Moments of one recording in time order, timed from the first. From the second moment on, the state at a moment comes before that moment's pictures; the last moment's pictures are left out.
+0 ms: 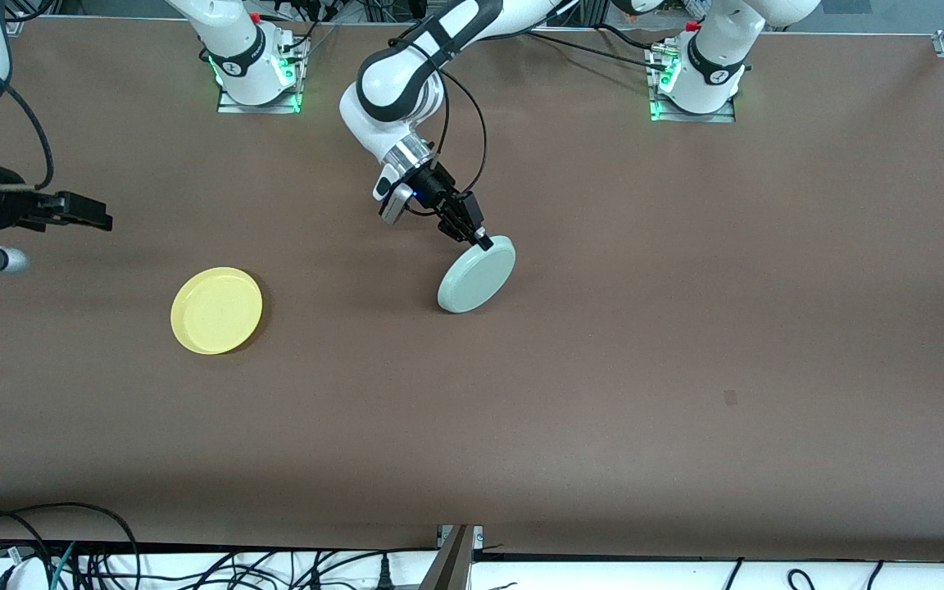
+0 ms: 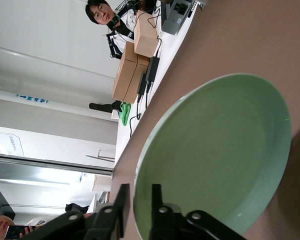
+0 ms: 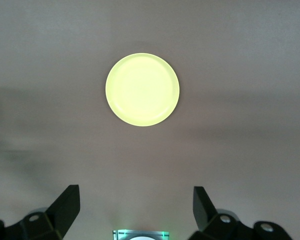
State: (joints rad) left arm -1.26 1.02 0.14 -1.13 1.00 1.47 -0.89; right arm -0.01 0.20 -0.02 -1.49 0.01 1.49 -0.05
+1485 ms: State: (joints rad) left arm -0.96 0.72 0.10 -1.01 0.45 1.58 -0.55; right arm -0.07 0.49 -0.05 -1.76 0.00 2.08 -0.10
